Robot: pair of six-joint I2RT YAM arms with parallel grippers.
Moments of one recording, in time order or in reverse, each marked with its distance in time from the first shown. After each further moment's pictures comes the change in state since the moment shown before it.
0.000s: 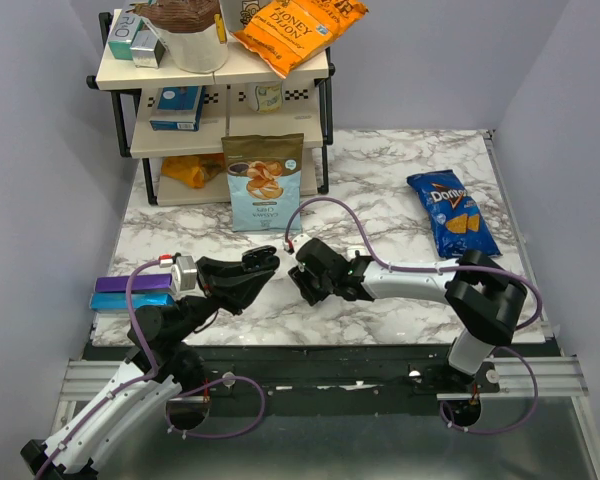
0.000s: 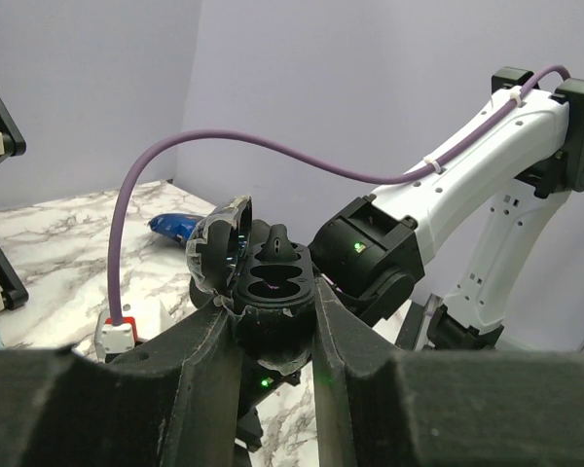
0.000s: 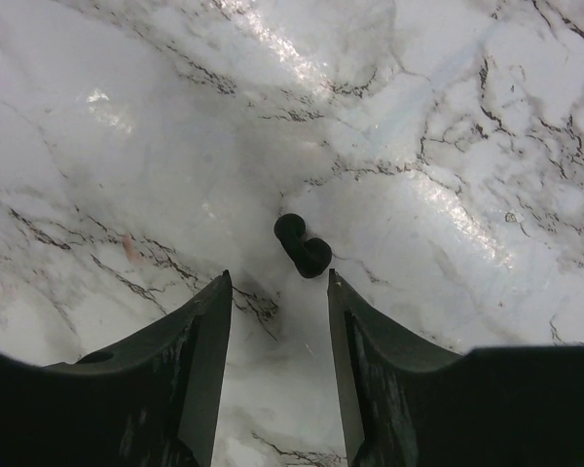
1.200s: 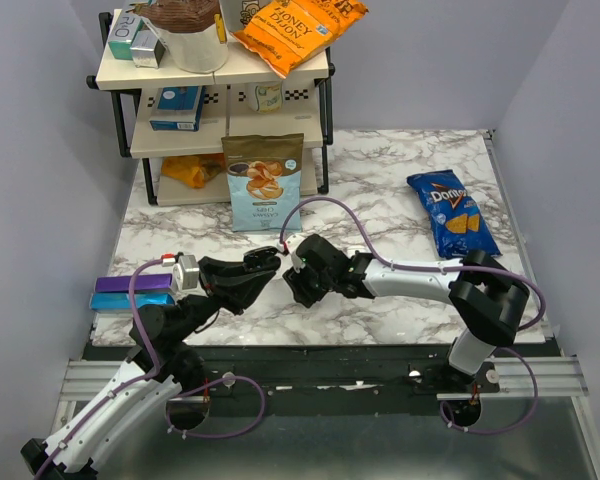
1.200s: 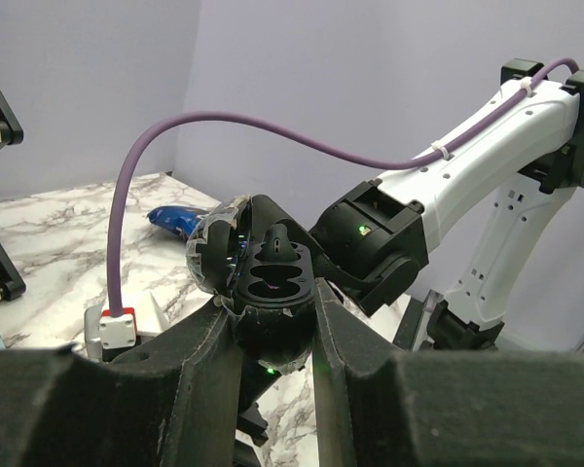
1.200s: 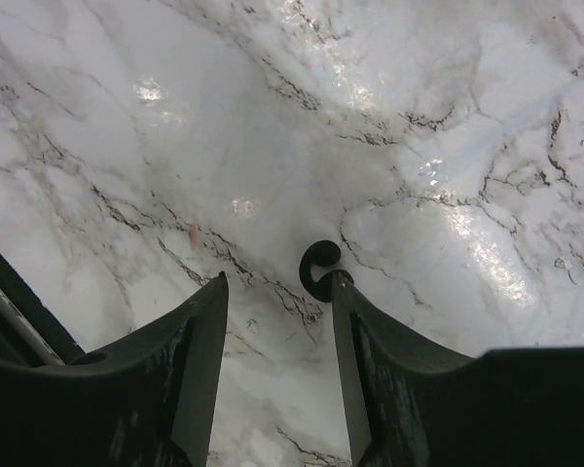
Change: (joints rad) left arm 0.000 0.009 -0.008 0.001 0.000 -0.007; right arm -0.007 -0.010 0.020 0.004 -0.146 -0.072
